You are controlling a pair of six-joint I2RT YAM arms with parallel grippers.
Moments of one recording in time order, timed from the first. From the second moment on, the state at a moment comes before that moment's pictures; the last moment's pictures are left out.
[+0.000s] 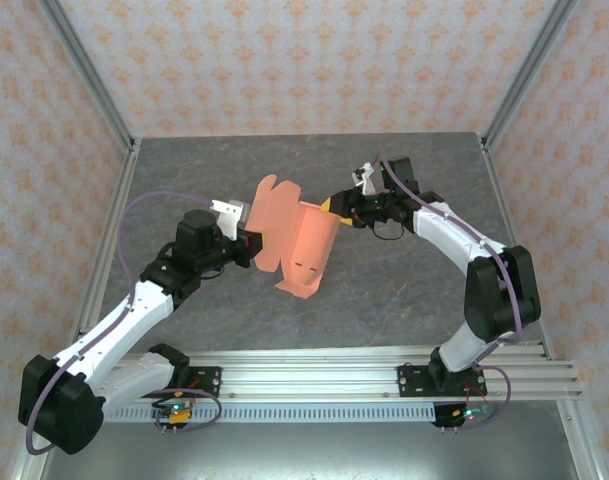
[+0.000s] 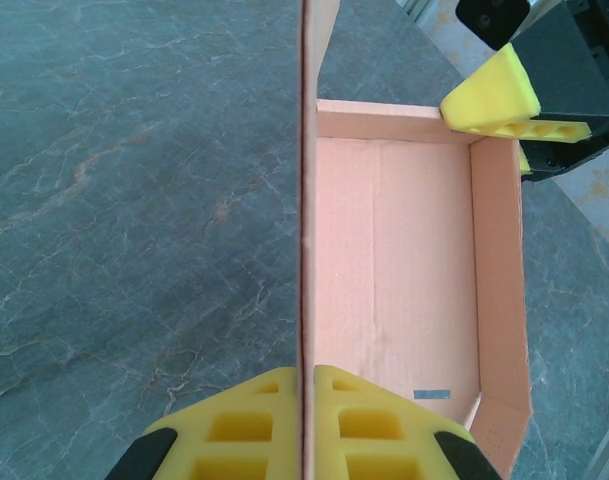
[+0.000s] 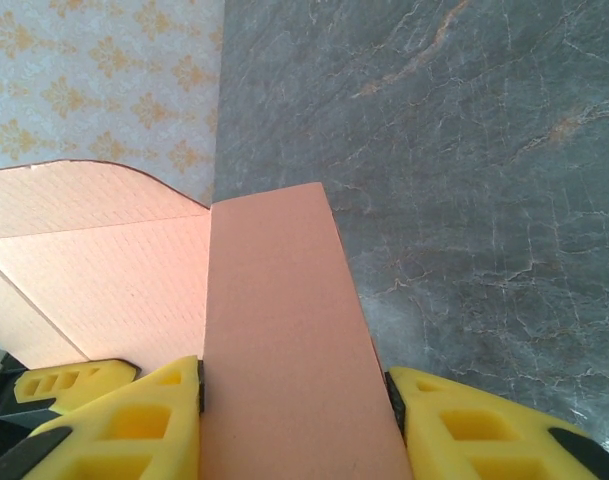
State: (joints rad) left arm -0.39 1.00 0.69 -0.19 0.31 -0.31; right arm 0.32 1.61 1.16 -0.32 -0.83 0.66
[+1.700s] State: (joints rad) left arm -0.39 1.30 0.71 0.02 0.24 -0.86; right arm 0.36 1.68 1.11 -0.38 -0.71 0.52
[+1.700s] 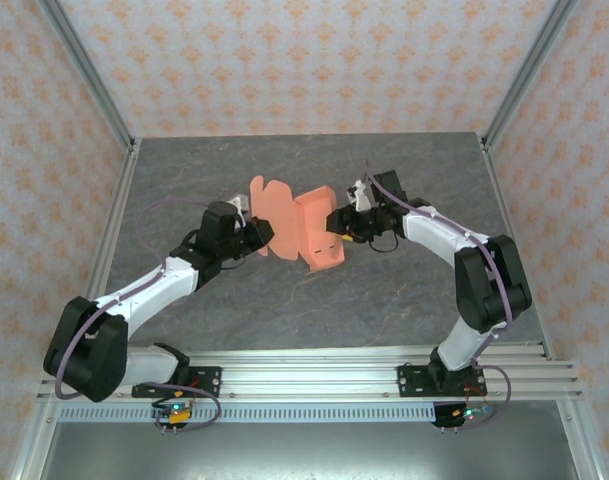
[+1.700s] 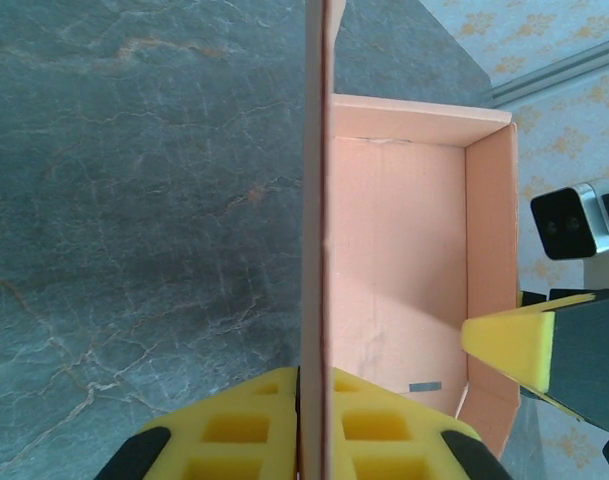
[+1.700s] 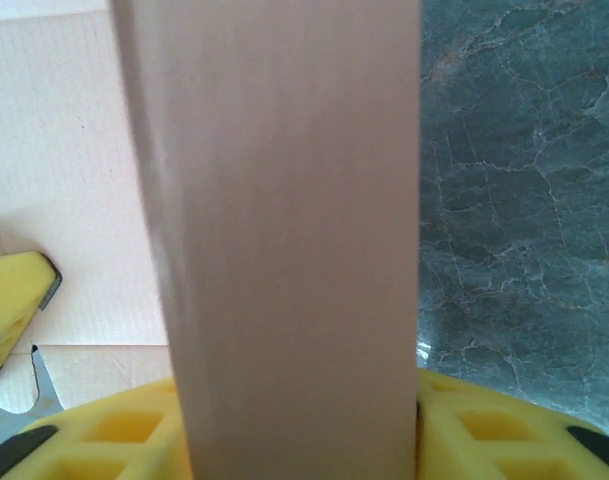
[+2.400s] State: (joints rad) left arm -0.39 1.02 0.71 -0.21 0.10 -0.70; right arm 0.45 1.73 1.39 -0.80 -0.29 0.23
